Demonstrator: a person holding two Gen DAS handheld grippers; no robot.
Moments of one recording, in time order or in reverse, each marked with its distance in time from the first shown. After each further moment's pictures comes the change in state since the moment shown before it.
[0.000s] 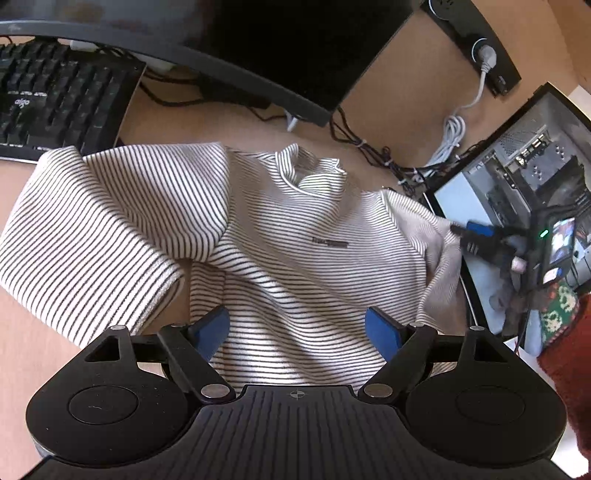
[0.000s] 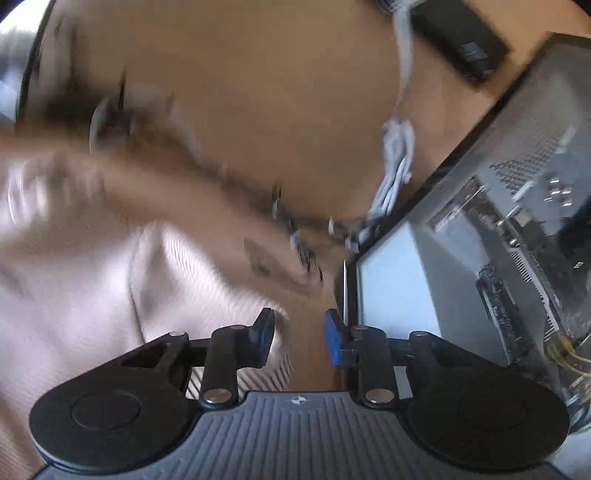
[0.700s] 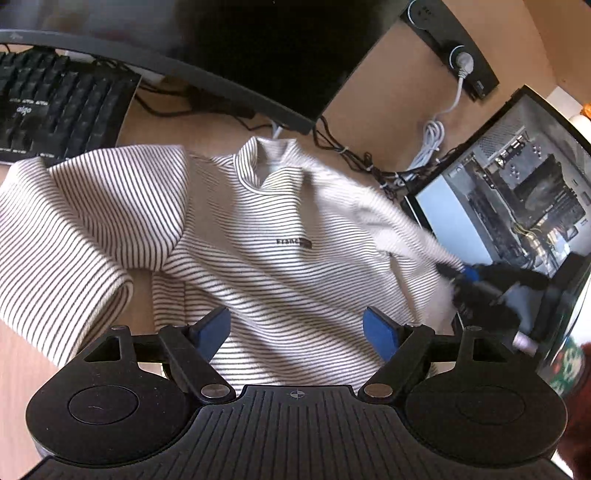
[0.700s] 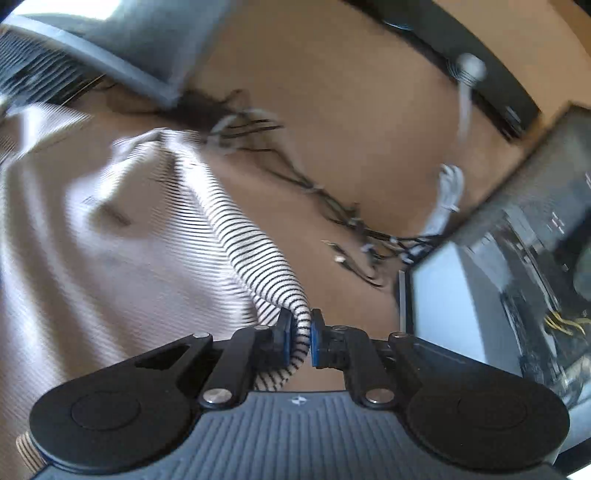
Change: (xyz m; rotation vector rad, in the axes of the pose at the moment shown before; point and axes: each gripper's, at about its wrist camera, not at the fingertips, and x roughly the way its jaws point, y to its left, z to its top) left arm -0.021 -0.002 -0.006 0.027 -0.031 -0.034; right arm -0.075 0.048 -0.048 -0.166 -0.035 0.082
